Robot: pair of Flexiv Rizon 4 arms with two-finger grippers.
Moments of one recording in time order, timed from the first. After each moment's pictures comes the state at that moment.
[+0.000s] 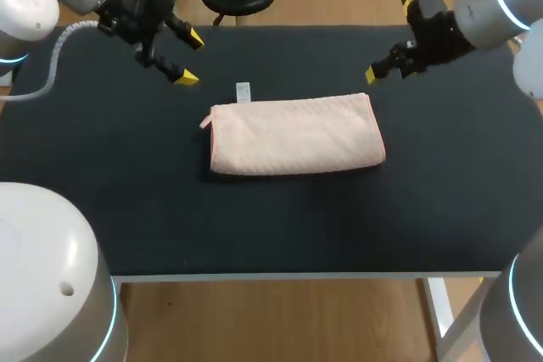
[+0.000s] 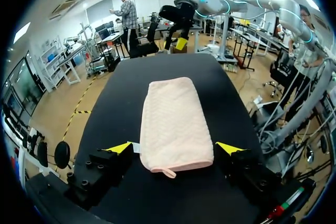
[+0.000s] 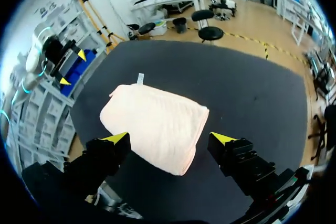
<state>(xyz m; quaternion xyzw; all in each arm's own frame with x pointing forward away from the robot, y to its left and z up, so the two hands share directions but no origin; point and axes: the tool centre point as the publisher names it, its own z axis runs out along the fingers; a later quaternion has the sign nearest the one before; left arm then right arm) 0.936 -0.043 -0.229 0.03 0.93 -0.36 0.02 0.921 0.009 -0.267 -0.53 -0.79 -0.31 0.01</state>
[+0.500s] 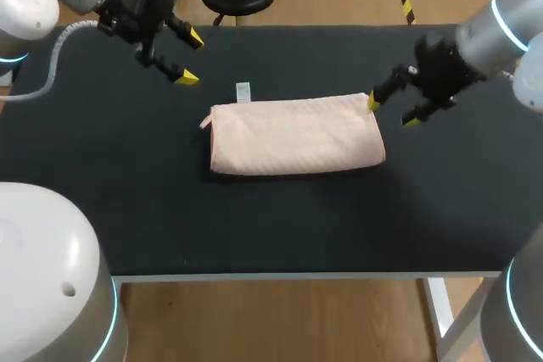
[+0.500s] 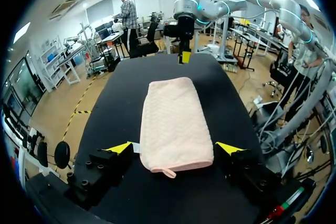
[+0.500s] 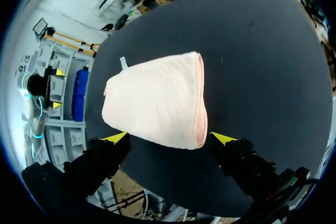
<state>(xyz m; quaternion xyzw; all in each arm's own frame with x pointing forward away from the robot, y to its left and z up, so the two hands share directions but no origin) 0.936 -0.043 -0.229 0.03 0.93 -0.36 0.02 0.882 0.009 -0.331 -0.66 -0.68 -0.25 0.17</state>
